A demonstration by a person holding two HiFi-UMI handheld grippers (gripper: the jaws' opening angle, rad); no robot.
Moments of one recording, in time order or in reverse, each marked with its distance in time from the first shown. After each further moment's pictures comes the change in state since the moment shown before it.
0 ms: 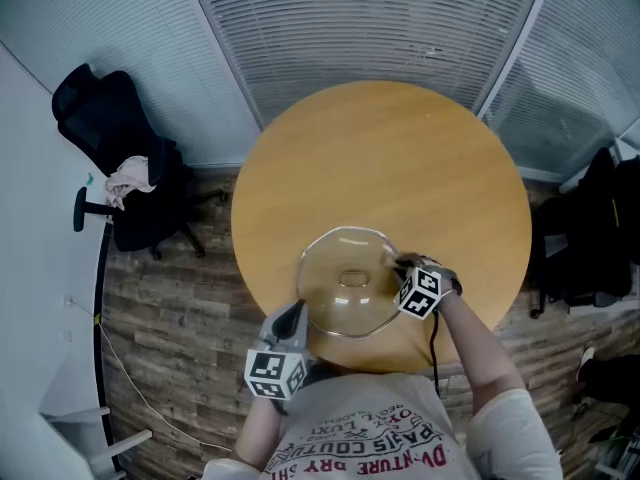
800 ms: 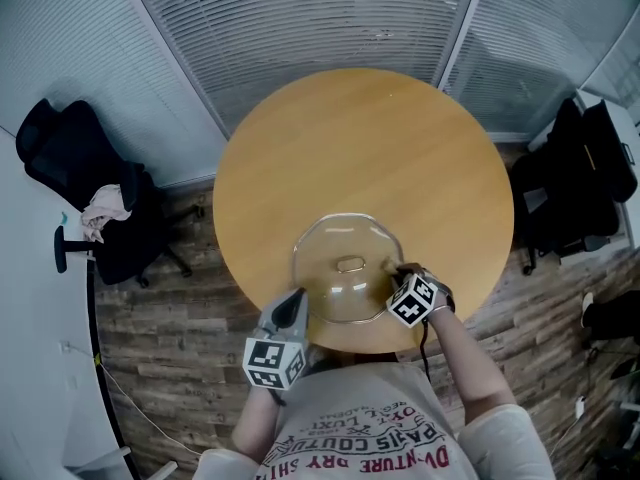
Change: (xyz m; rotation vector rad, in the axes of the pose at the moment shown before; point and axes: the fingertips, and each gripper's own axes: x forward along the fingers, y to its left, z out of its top) left arm 0.007 0.009 0.002 0.066 0.025 -0.214; right arm -0.027 0.068 -0.019 0.418 0.148 -0.111
